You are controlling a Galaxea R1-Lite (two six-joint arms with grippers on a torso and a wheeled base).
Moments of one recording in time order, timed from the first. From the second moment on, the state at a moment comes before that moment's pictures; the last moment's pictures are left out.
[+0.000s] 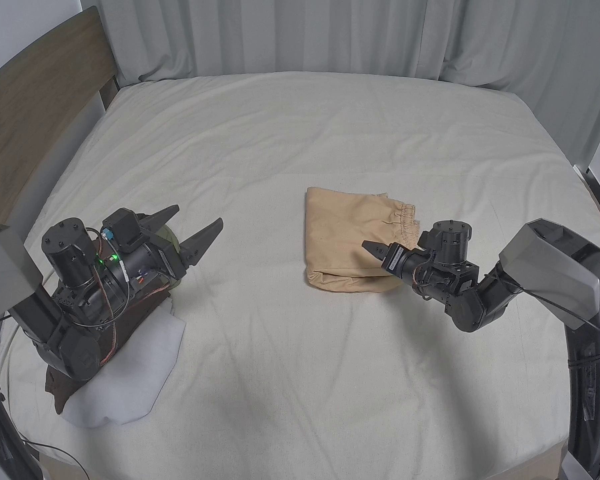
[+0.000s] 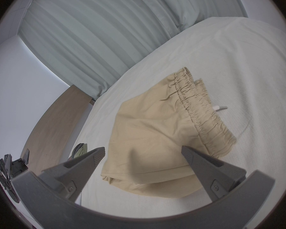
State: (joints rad) left arm -0.21 2.00 -0.59 -1.55 -0.38 -0.12; right arm 0.33 2.44 -1.23 -0.94 0.10 0.63
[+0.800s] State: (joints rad) left arm -0.36 1.79 -0.41 -1.55 -0.40 -0.08; right arm 0.37 2.02 -0.89 -1.04 0.10 0.37
